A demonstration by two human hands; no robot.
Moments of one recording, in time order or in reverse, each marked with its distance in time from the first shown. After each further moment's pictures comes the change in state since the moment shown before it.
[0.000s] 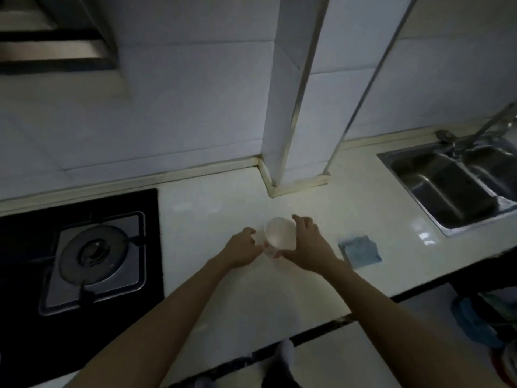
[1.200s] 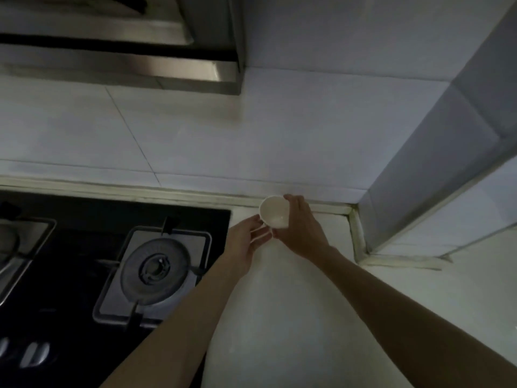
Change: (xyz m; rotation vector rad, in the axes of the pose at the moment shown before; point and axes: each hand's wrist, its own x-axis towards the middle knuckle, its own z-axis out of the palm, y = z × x) left_hand 0.089 -0.087 -0.153 -1.486 0.536 -0.104; right_hand 0.228 -0.183 0.041 0.137 0.096 -0.438
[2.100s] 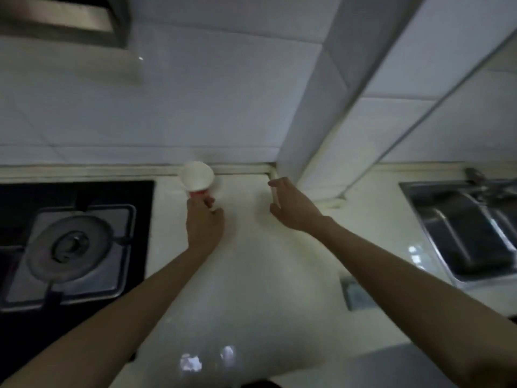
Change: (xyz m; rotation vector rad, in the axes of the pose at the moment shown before) left_hand -0.072 -0.077 0.052 0.956 0.188 0.478; right_hand -0.119 0.082 -0.118 -0.211 -0.182 0.114
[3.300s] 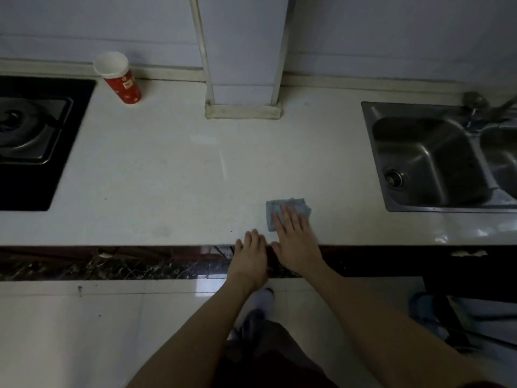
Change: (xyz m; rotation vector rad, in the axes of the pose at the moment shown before) left_hand -0.393 -0.006 0.284 1.028 -0.709 0.300; right_hand -0.319 0.299 0.130 -0.304 -0.220 -0.102
